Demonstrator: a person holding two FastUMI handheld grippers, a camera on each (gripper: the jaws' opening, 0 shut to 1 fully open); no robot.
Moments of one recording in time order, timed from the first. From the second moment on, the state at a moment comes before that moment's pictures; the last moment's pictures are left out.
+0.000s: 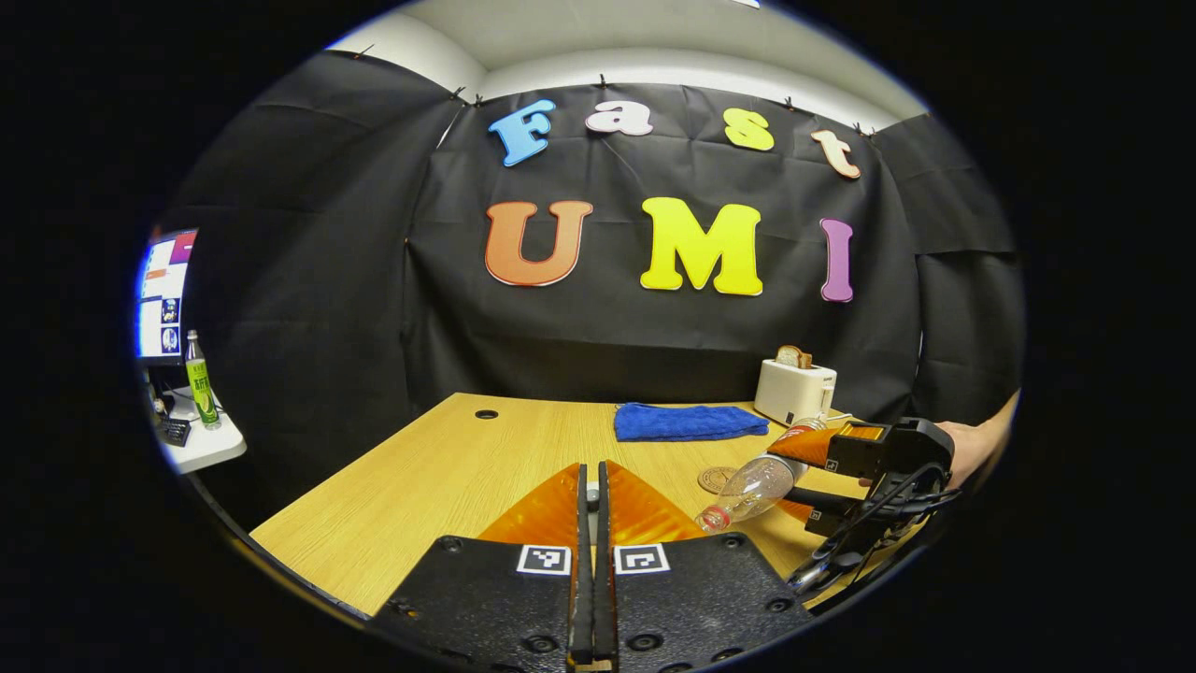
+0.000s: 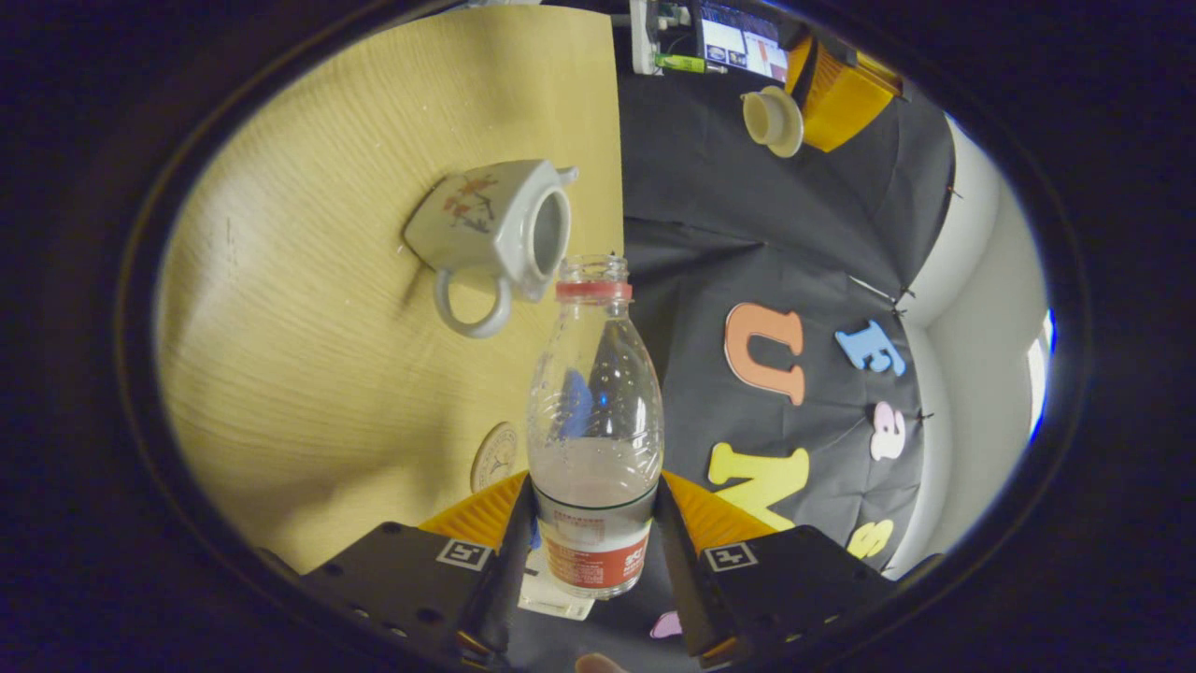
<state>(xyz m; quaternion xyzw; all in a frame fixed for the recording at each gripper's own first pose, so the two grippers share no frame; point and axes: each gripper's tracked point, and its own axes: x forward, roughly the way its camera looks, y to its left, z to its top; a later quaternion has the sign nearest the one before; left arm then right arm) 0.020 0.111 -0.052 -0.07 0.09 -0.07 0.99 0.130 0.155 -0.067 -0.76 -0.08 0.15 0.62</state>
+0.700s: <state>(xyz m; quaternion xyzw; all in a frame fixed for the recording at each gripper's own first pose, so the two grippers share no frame) 0.018 0.111 -0.052 -0.07 0.09 -0.07 0.99 0.123 0.166 -0.054 -0.79 -0.10 0.14 0.58</state>
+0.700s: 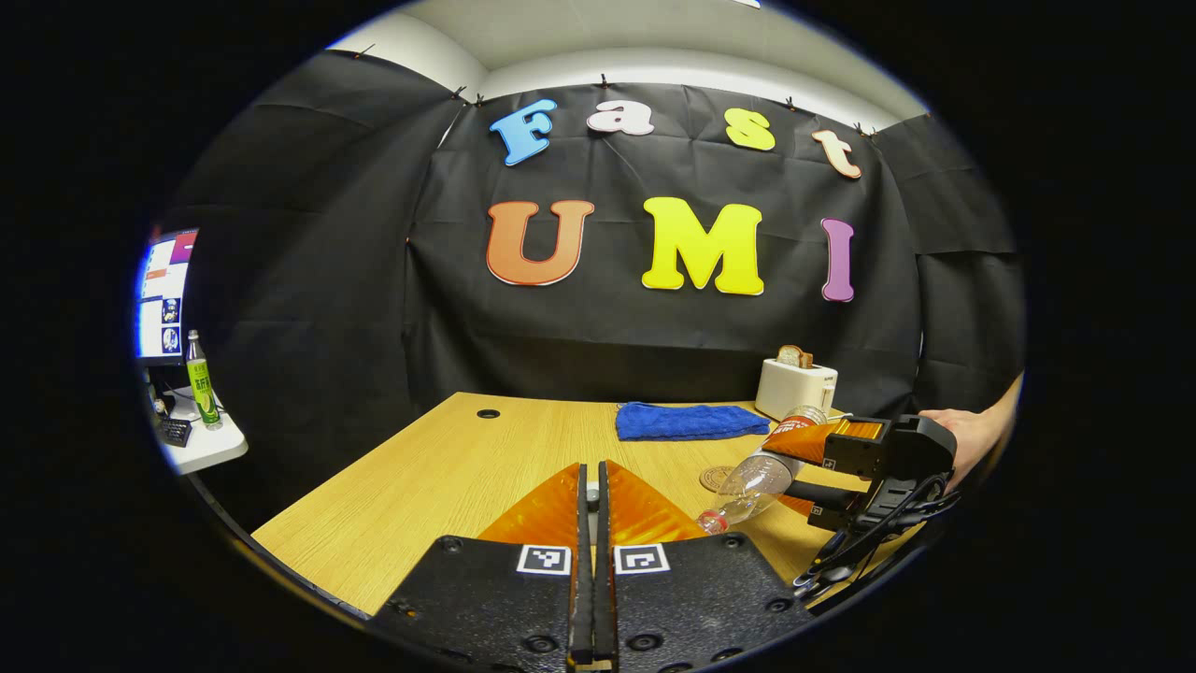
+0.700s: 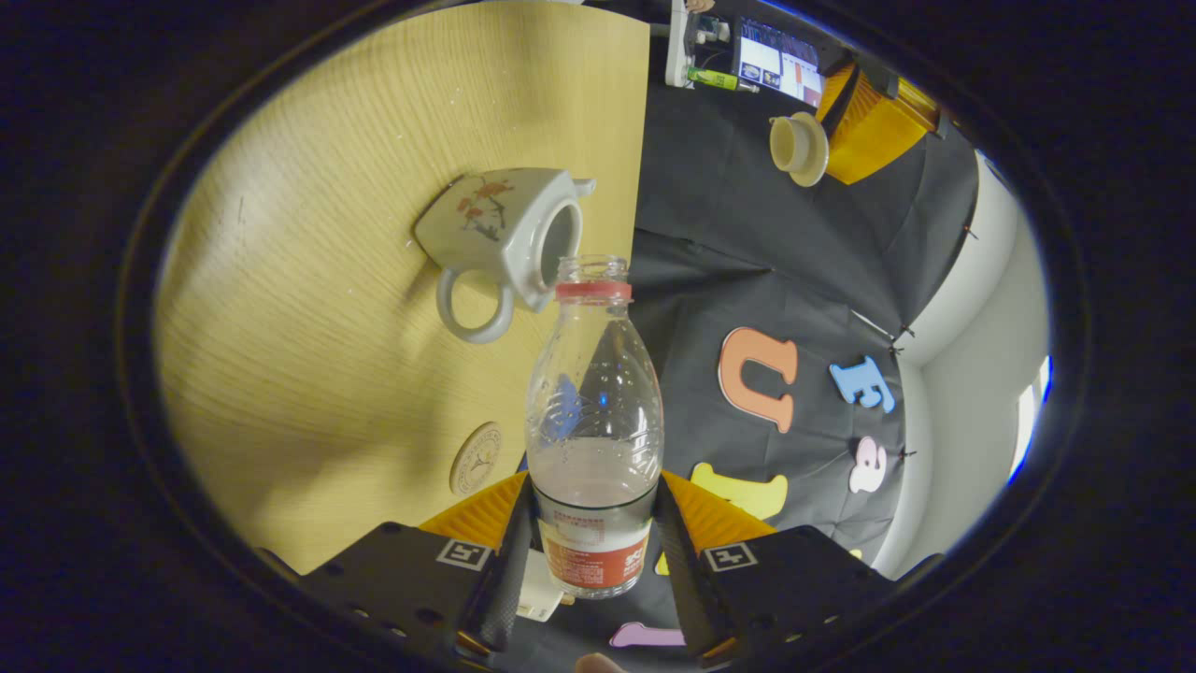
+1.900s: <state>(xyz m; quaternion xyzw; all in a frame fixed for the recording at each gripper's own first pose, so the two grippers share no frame) 0.016 0.110 -0.050 -0.05 0.09 -0.09 0.99 0.129 0.173 -0.030 -0.83 -0.13 0.12 0.53</state>
